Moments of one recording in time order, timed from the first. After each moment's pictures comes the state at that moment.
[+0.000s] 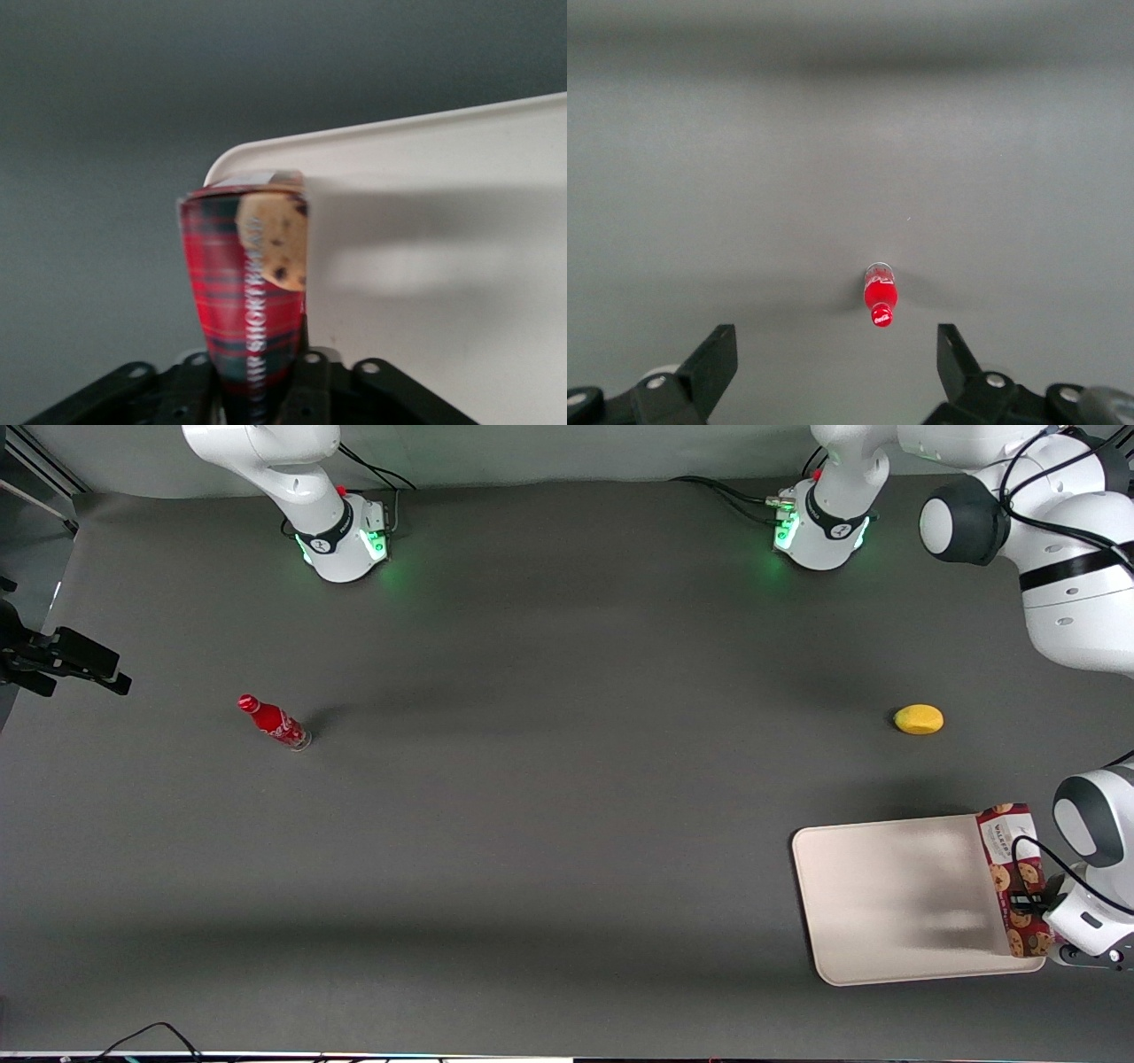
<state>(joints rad) 0.12 0.98 0.16 -1.08 0.00 2.16 0.25</state>
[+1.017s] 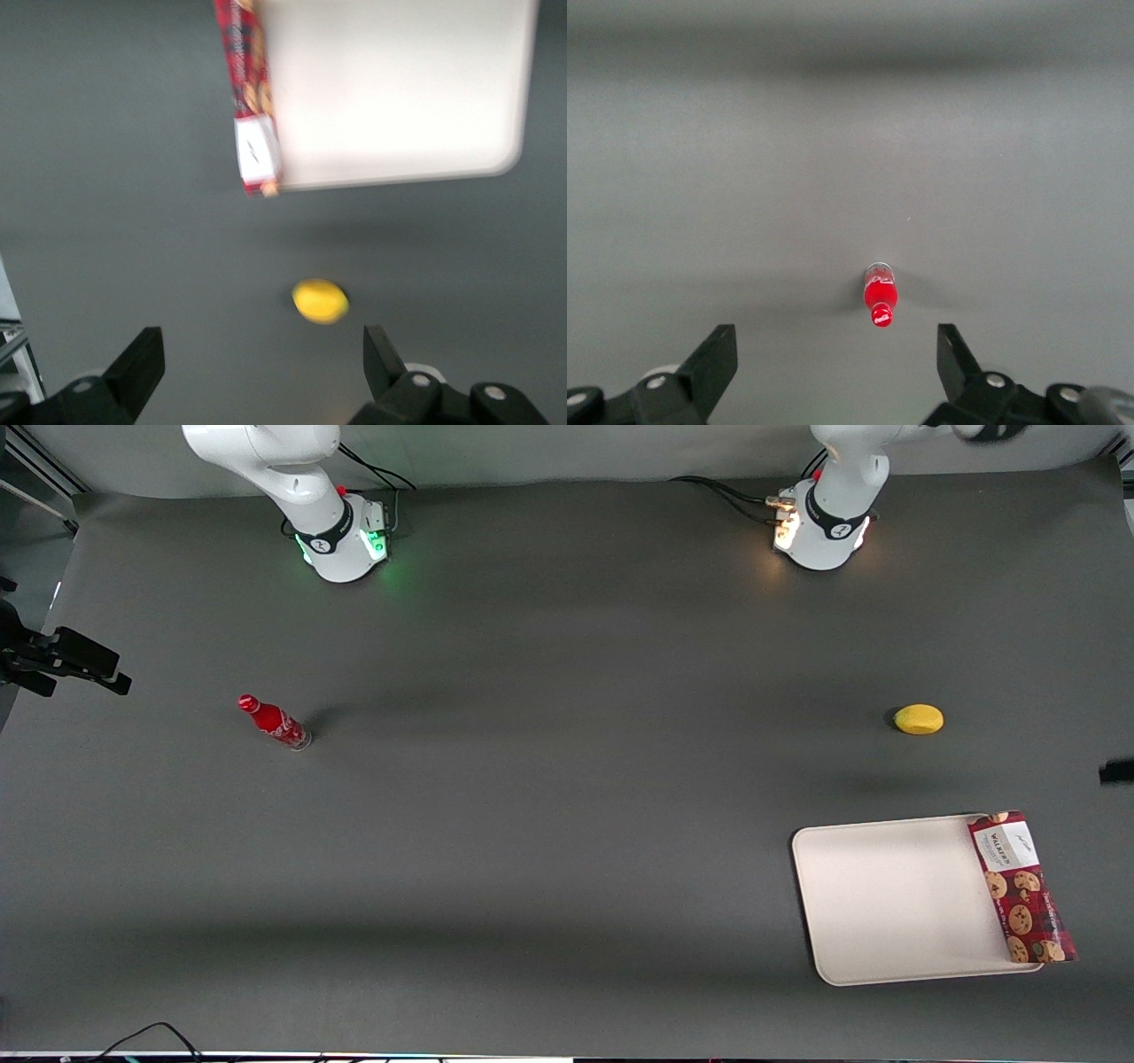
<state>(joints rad) 0.05 0.48 0.22 -1.06 0.00 1.38 0.27</state>
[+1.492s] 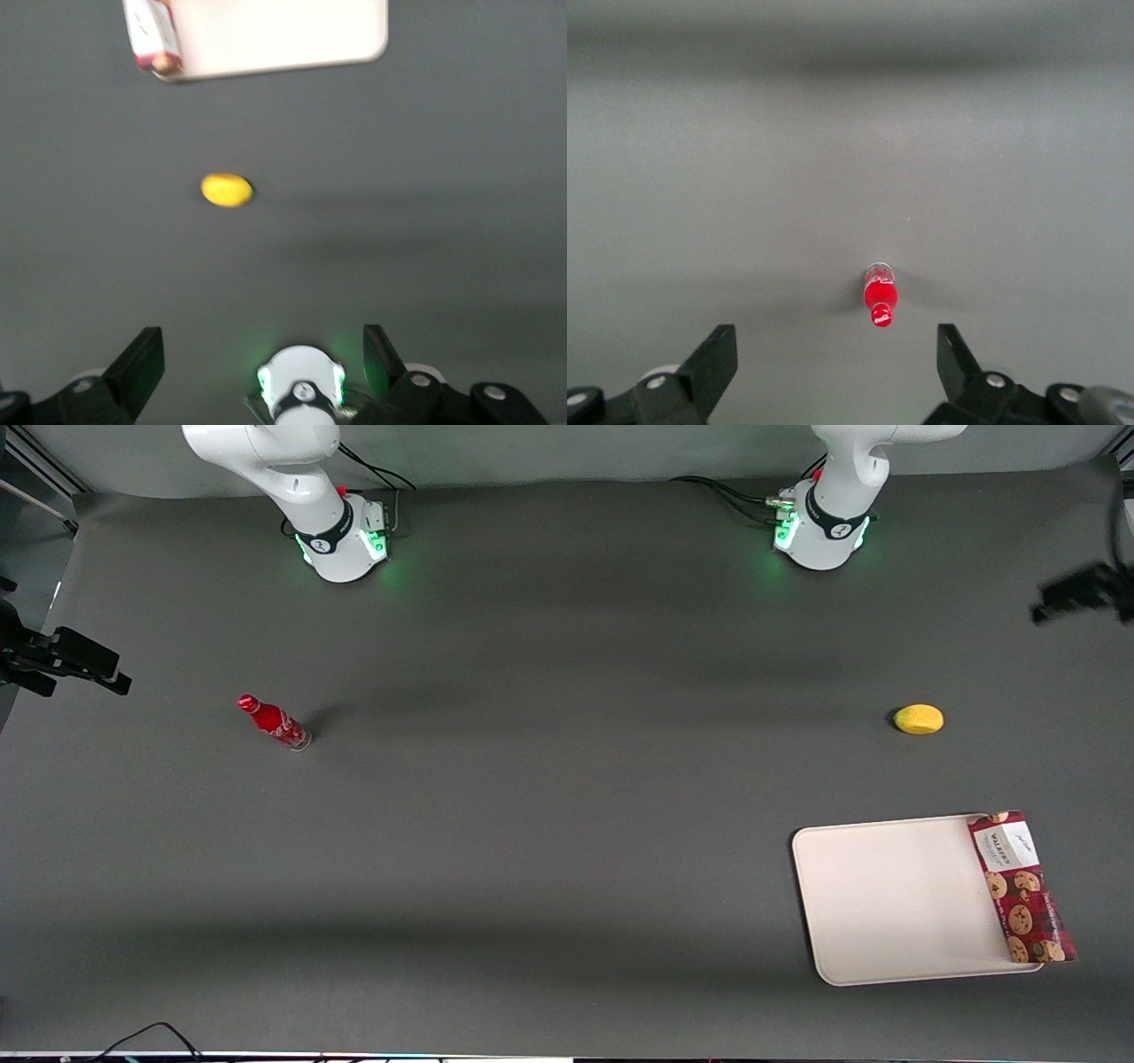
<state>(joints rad) -0.07 -0.07 0.12 -1.57 0.01 1.30 0.06</state>
